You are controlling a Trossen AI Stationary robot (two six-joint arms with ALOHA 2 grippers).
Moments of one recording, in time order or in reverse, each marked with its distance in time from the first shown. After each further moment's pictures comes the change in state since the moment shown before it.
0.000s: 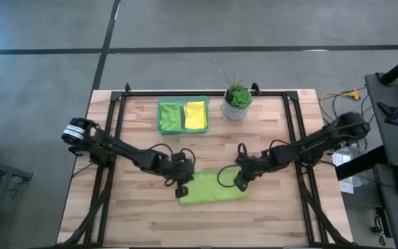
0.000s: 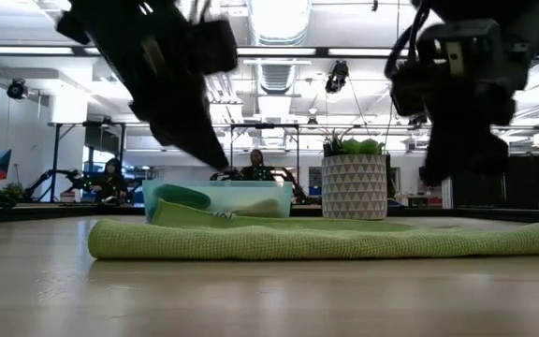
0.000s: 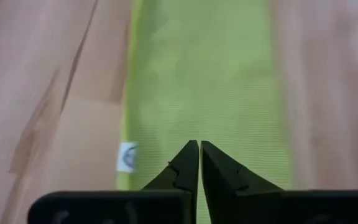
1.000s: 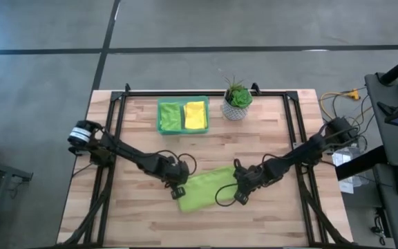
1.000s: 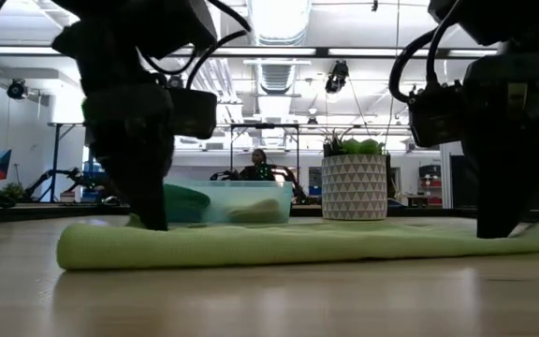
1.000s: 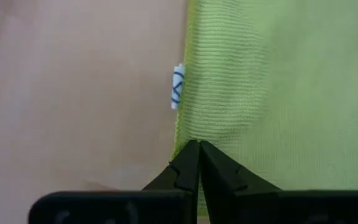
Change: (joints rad) left arm -0.007 0.093 0.014 -0.237 0.060 -0.252; right arm 0.130 0.215 0.063 -0.040 0.020 0.032
